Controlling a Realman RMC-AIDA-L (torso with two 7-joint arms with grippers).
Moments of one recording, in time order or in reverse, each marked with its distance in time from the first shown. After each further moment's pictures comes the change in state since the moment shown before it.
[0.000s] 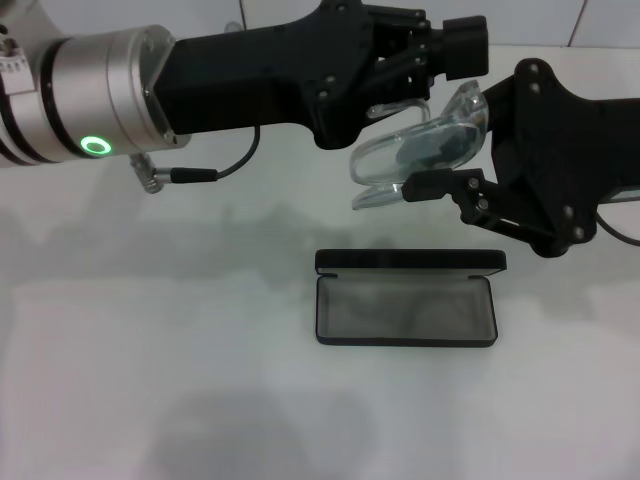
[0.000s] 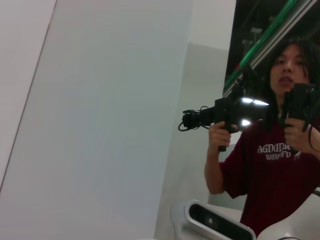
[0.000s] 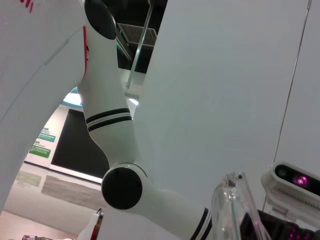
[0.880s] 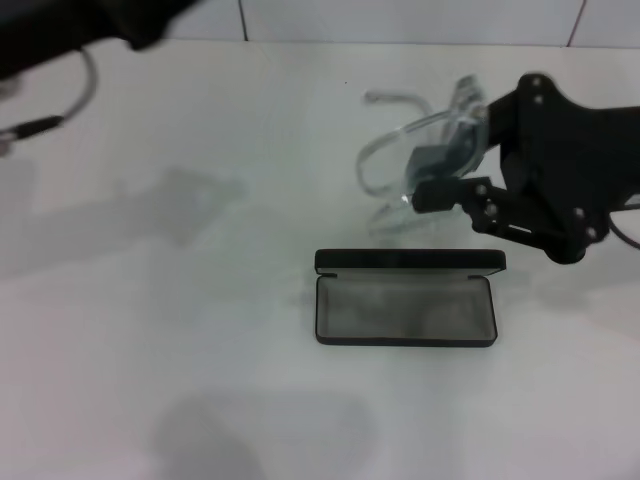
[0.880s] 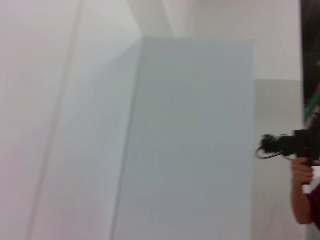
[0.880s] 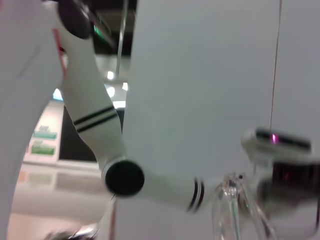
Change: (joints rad) left arm 0.109 0.071 -0.253 0.038 -0.009 0.037 -0.010; right arm -0.040 -0.001 -0.007 -0.103 -0.026 0.019 0.224
